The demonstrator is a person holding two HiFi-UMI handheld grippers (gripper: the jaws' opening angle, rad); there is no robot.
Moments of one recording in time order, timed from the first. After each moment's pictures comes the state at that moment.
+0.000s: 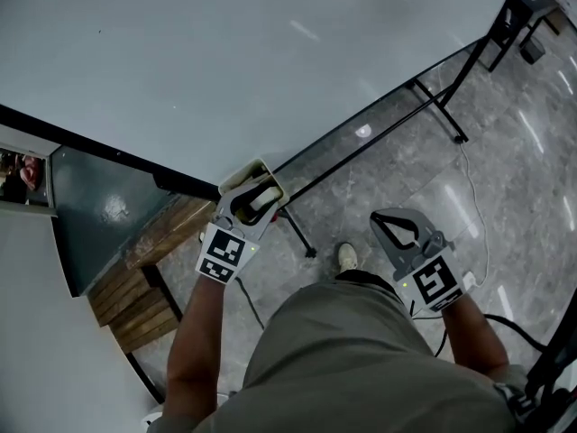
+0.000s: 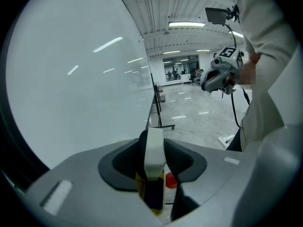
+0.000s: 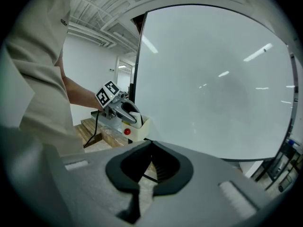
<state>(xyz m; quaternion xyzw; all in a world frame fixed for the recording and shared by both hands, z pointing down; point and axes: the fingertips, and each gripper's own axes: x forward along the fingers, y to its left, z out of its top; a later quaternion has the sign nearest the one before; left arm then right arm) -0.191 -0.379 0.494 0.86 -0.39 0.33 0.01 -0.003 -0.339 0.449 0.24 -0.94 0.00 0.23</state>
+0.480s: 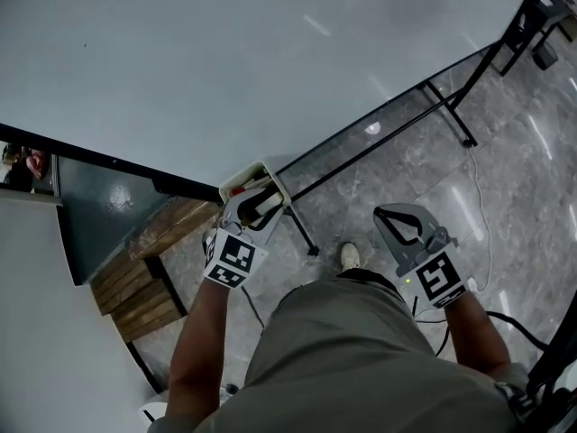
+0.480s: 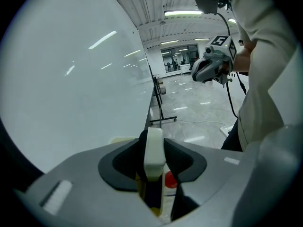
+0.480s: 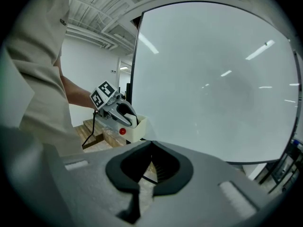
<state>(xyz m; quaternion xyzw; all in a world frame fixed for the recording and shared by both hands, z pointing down) -0.186 -0.382 0.509 0.83 -0.40 0.39 0.01 0.001 -0.369 0.454 0.23 -0.95 0.00 0.22</state>
